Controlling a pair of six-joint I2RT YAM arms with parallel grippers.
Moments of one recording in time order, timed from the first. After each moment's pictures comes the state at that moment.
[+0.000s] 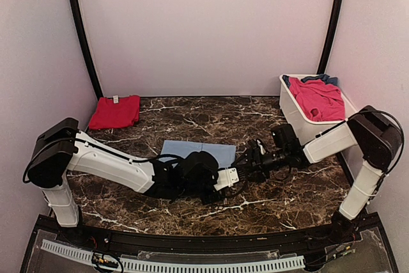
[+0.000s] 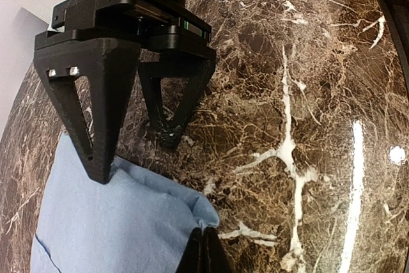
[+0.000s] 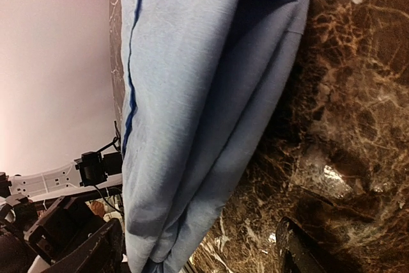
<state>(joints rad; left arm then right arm) -1.23 1.83 1.05 0.11 -0.17 0.33 0.56 1.71 0.66 0.27 -0.81 0.88</state>
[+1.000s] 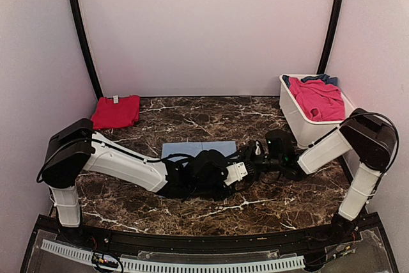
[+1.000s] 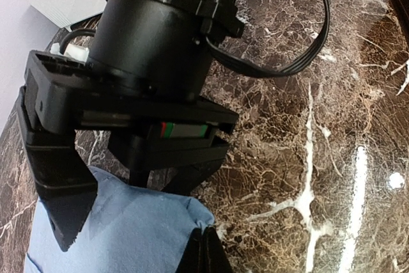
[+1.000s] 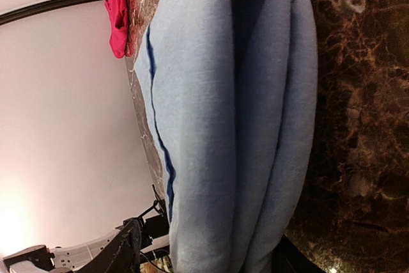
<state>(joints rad) -1.23 1.94 1.15 0.18 -0.18 0.27 0.70 1.73 0.59 0.64 -0.51 1.34</state>
